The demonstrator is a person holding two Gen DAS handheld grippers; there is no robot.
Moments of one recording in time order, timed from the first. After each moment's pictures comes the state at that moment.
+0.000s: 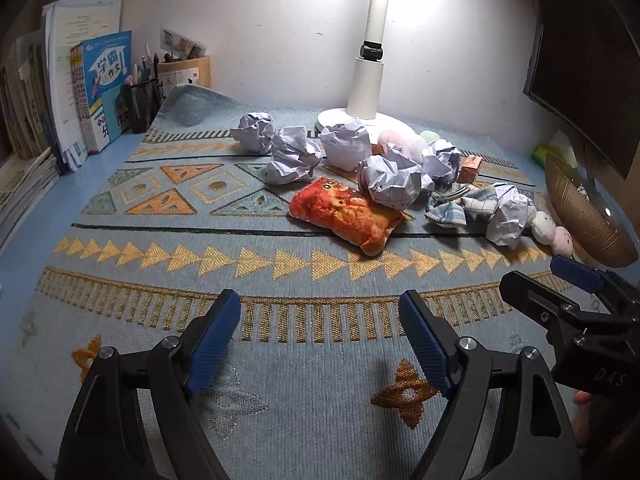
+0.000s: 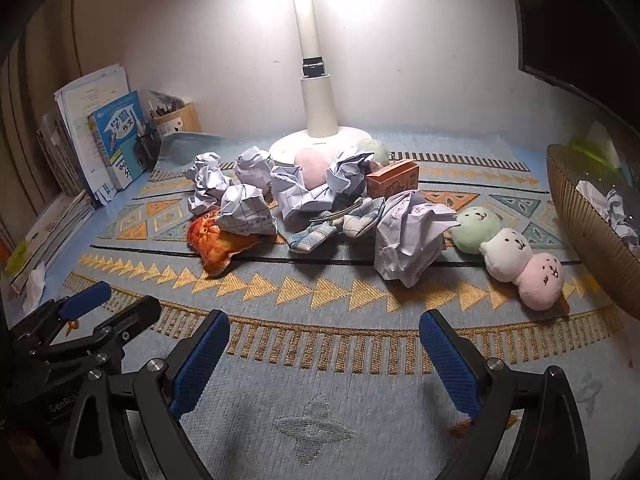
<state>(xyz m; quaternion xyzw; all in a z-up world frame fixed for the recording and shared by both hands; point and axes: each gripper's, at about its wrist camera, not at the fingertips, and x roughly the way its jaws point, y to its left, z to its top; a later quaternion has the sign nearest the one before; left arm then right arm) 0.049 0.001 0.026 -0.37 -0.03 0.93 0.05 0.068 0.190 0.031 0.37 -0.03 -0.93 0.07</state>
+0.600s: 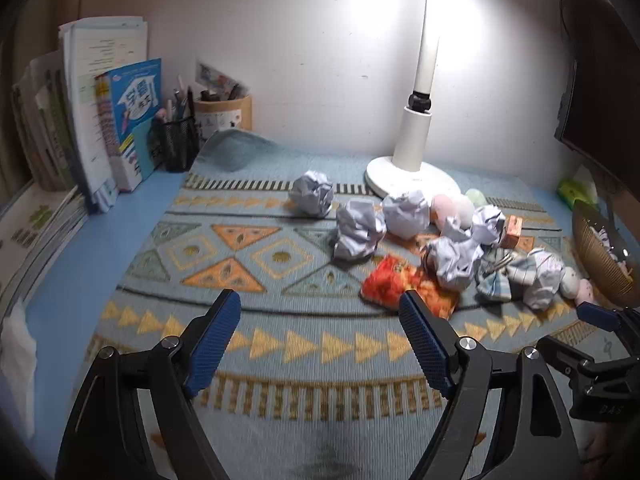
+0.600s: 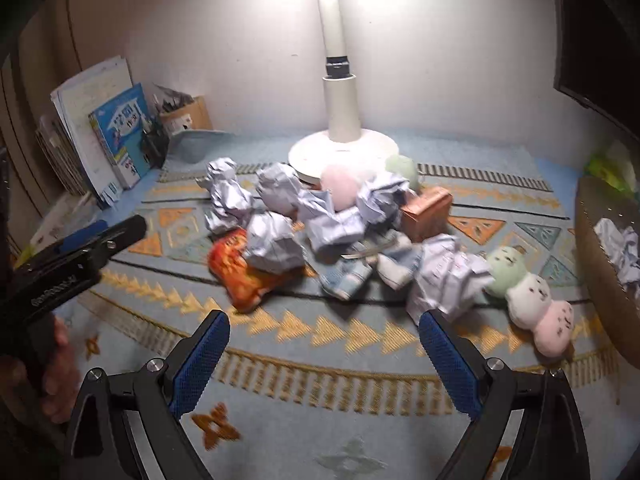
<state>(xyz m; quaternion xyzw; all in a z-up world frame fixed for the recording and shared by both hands) 0.003 -0.054 0.075 -0.34 -0.03 0.94 0.03 0.021 0.162 0.066 0.41 -0.03 -0.91 0.09</state>
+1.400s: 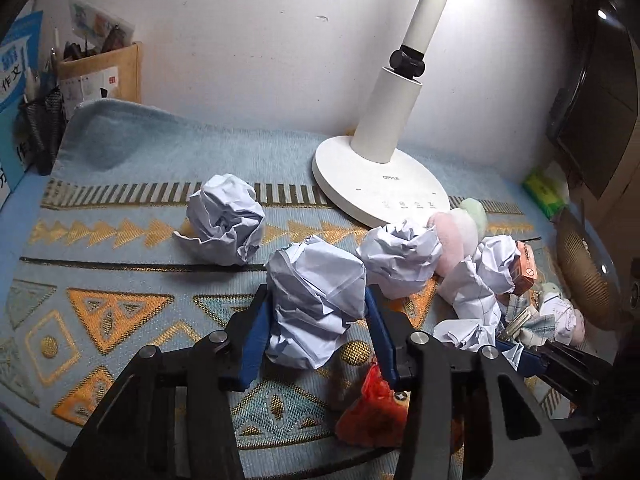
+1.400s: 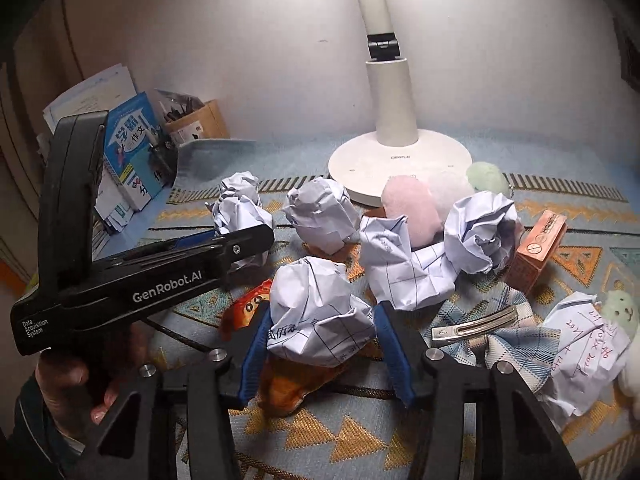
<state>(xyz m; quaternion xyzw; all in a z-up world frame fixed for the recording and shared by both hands) -0.129 -0.036 0.023 -0.40 -0.06 0.90 0.16 -0.047 0.126 0.024 0.38 -0.06 -0.92 0.13</state>
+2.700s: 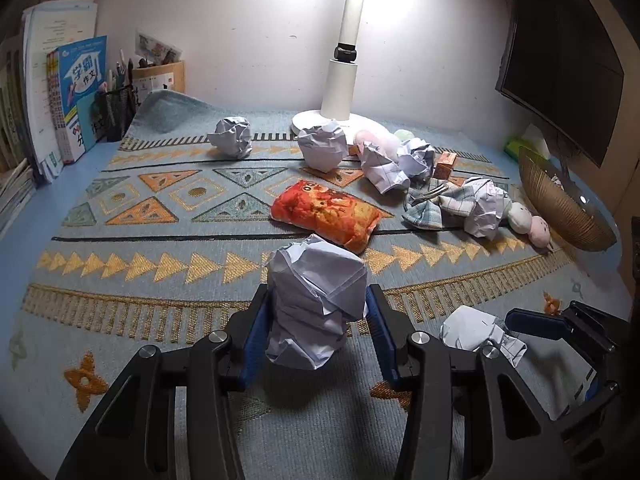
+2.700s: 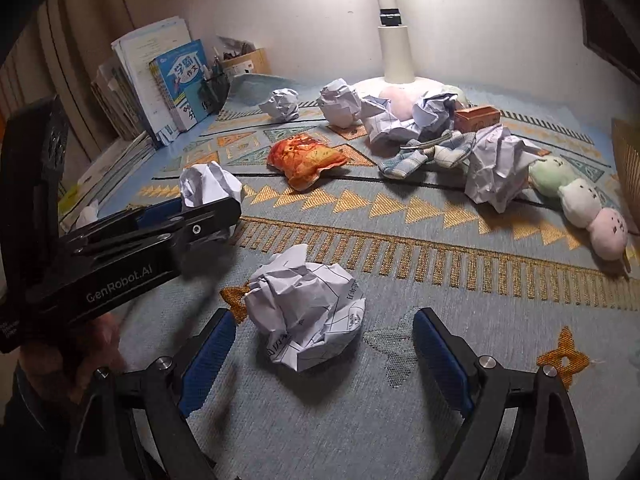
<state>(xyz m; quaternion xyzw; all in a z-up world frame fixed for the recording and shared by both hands) 0.048 -0.007 0.027 -0.36 -0.02 0.93 0.11 0.092 0.169 0.002 0.43 -0.03 -0.88 0.18</state>
